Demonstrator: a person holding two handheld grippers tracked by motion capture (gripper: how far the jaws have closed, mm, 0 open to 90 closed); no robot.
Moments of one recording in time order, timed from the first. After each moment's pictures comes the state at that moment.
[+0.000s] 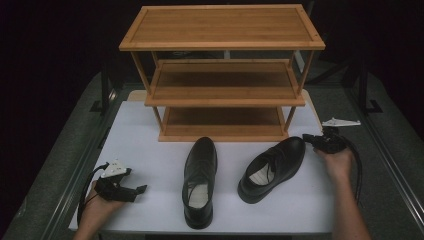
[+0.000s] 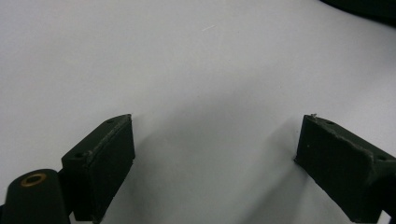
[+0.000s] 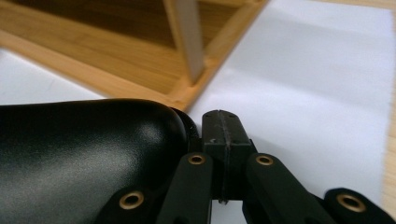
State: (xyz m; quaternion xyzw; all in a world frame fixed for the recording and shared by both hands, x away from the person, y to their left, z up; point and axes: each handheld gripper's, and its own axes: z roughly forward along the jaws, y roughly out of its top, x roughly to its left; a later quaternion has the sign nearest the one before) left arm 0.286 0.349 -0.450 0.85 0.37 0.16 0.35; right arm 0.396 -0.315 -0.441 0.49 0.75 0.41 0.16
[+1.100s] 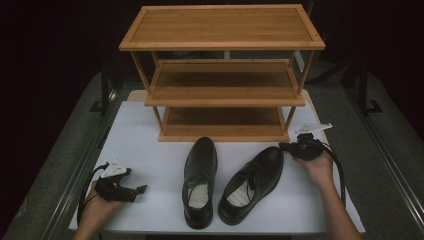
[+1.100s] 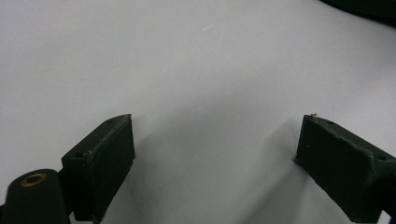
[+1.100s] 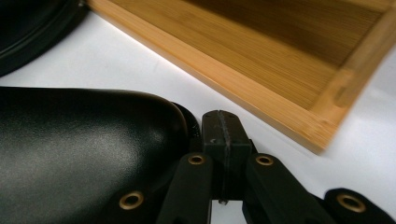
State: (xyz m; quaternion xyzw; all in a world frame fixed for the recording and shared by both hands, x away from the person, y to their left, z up) left arm 0.286 0.349 -0.450 0.85 0.37 0.16 0.35; right arm 0.381 -0.244 -0.436 0.40 0.81 0.40 0.12
